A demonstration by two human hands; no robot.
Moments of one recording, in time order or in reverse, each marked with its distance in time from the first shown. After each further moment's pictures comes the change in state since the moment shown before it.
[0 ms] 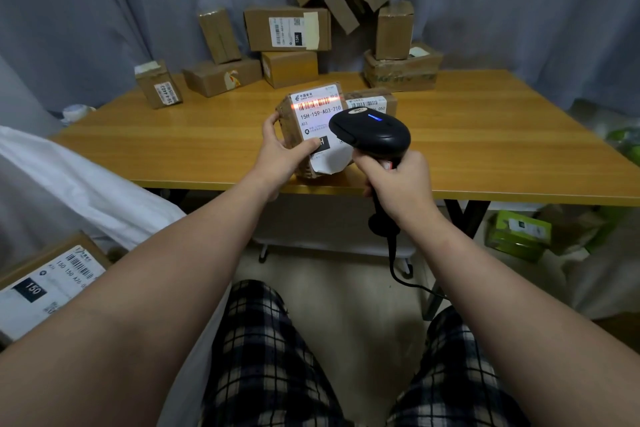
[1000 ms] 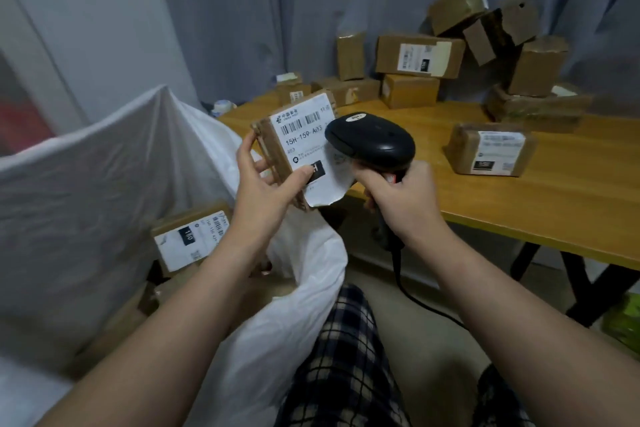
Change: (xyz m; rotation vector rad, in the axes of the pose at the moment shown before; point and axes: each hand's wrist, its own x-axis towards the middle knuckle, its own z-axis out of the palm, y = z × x) left_hand -0.139 0.004 -0.154 0.013 0.518 0.251; right_hand -0.044 -0.086 0.128 0.233 -0.356 -0.101
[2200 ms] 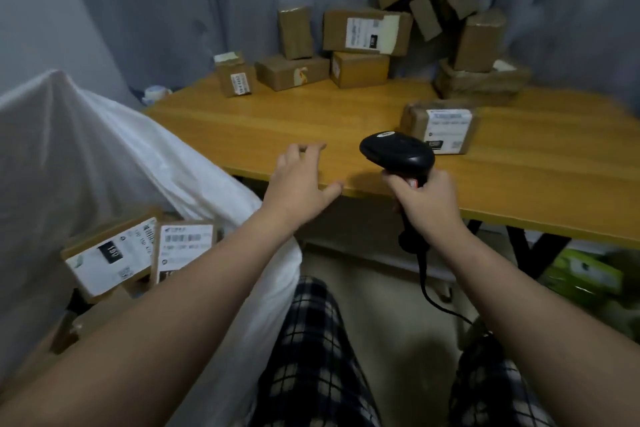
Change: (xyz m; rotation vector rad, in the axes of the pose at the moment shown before) left_hand 0.032 -0.029 0.116 0.865 -0.437 0.246; right_hand 0.006 0.065 -0.096 -0.267 0.210 0.240
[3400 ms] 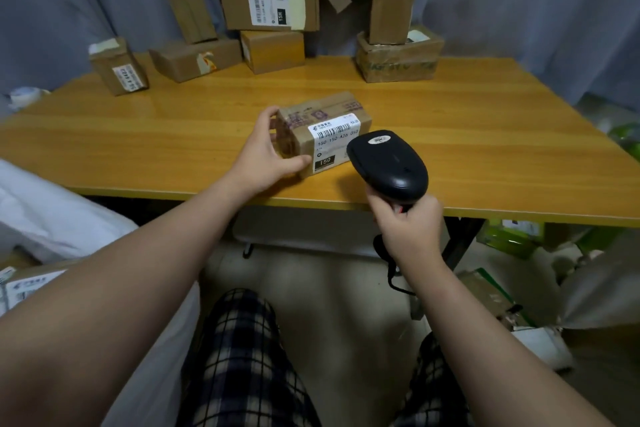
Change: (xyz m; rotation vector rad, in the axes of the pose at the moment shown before) left_hand 0.089 0.045 0.071 -0.582 -0.172 0.047; right_hand -0.007 0.070 -0.067 0.081 0.281 -0.045
